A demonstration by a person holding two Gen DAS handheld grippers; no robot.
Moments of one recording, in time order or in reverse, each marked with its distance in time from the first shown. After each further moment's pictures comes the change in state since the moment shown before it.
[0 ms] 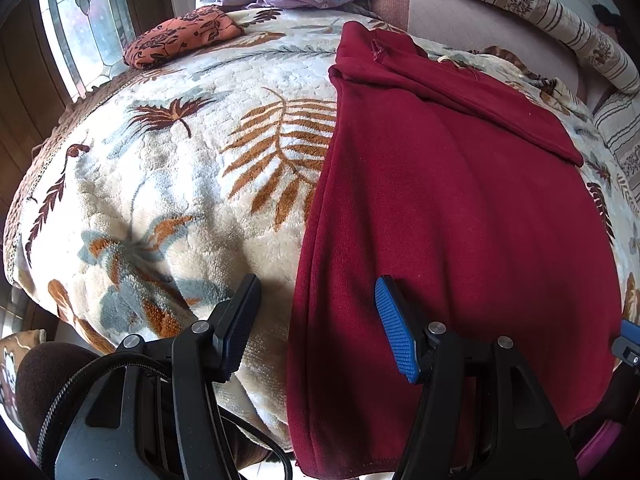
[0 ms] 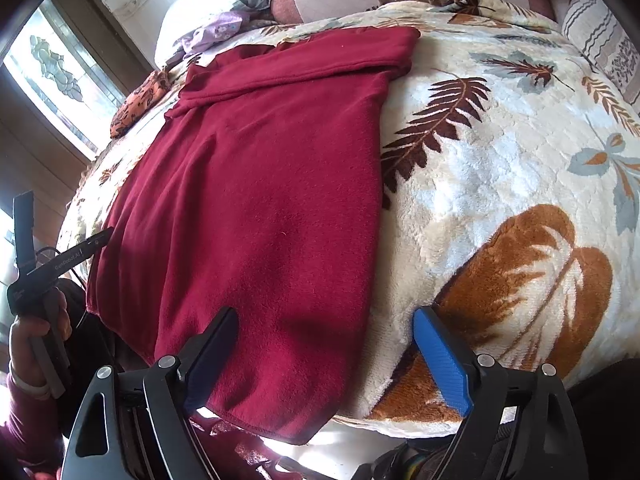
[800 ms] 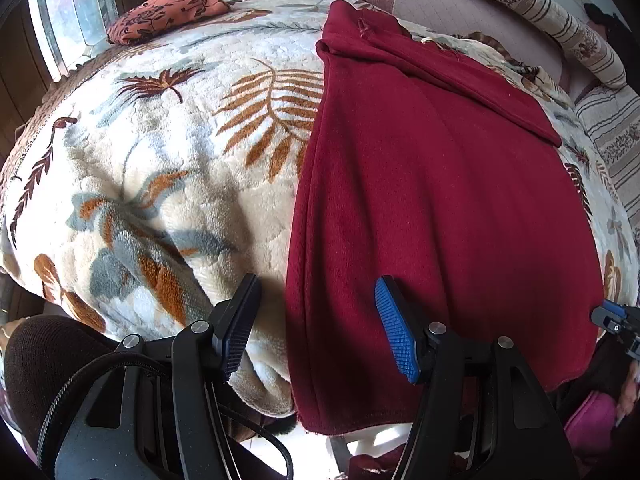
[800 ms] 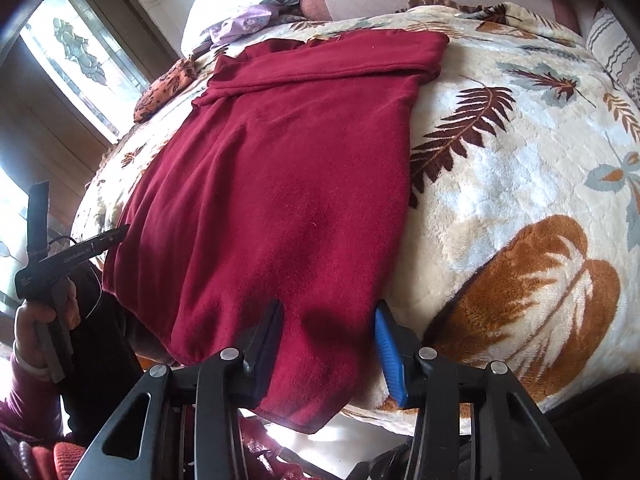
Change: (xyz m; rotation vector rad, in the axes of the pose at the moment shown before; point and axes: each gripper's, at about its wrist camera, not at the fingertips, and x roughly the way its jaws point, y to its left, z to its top) left arm -0.008 0.009 -0.018 0.010 0.088 -0.097; right arm -0.006 0.005 -0.005 -0.070 0.014 0.063
